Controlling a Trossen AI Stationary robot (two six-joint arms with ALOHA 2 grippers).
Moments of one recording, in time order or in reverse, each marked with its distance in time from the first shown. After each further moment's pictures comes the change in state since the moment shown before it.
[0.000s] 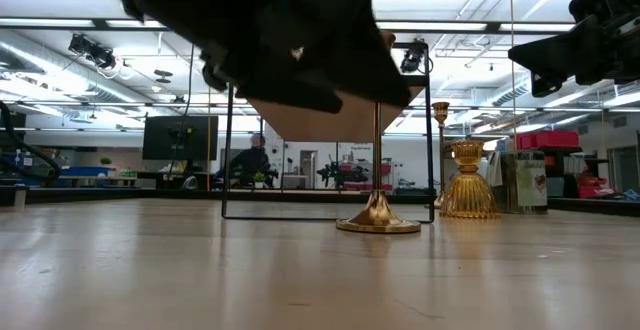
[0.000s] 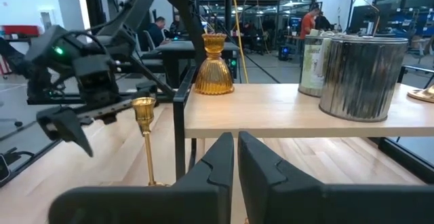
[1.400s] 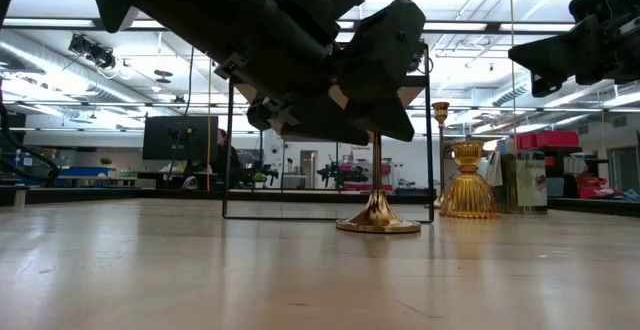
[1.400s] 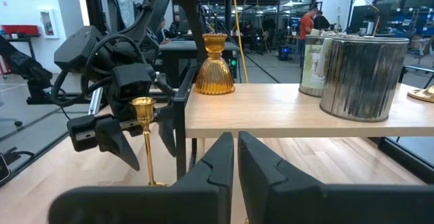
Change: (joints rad) left arm 0.159 0.002 -0.050 0.138 0.115 -0.006; right arm 0.000 0.000 0.000 0.000 -0.001 0.000
